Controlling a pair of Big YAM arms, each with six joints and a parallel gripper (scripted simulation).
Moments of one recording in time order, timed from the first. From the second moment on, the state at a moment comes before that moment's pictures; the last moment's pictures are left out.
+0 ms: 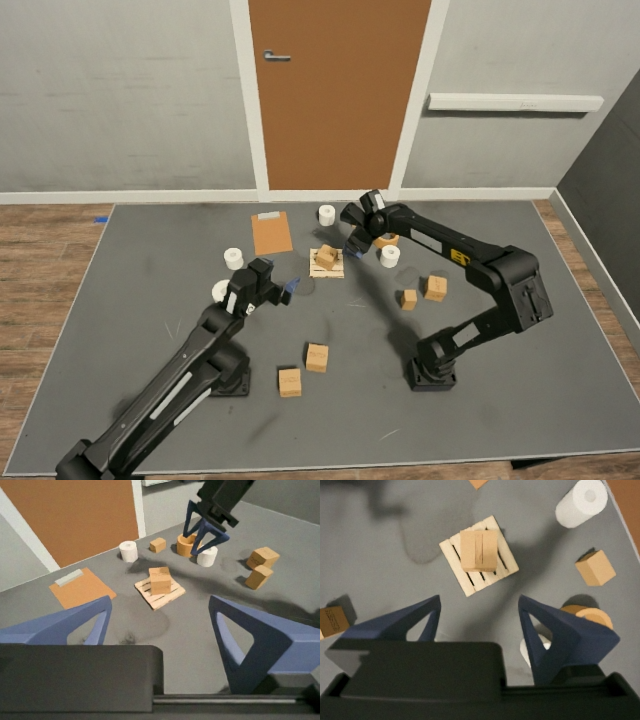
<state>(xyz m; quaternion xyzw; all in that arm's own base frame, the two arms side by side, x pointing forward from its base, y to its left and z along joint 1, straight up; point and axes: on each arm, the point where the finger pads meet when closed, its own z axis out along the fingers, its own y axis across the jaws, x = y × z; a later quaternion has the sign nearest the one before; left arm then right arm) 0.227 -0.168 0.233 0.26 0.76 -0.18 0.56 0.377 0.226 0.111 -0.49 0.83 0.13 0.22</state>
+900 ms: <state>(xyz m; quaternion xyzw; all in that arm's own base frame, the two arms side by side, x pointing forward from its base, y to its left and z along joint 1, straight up) 0.227 -0.168 0.233 0.26 0.76 -0.18 0.56 0.073 0.313 0.057 -0.62 0.73 0.25 0.12</state>
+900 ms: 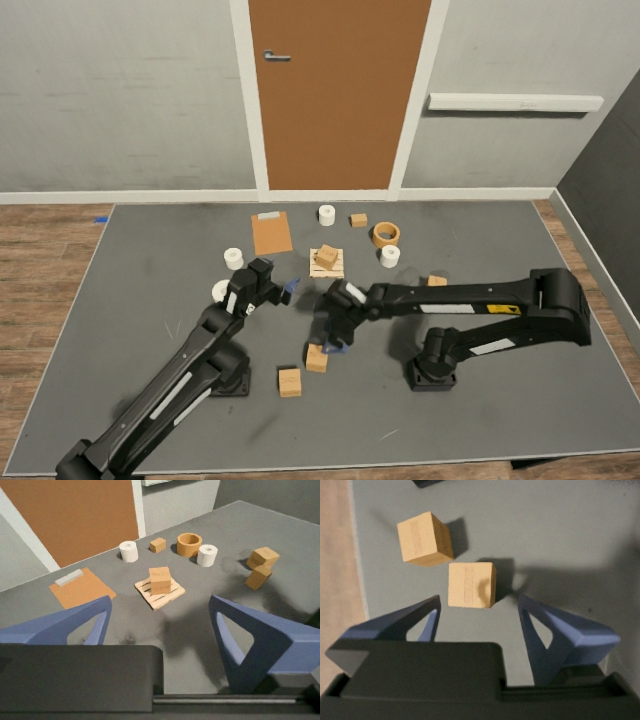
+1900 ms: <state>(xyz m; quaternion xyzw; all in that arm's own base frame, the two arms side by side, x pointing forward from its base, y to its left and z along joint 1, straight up) 0.227 -0.168 0.233 0.26 0.76 -0.18 0.56 0.045 0.302 0.021 -0.64 0.73 0.16 0.19</state>
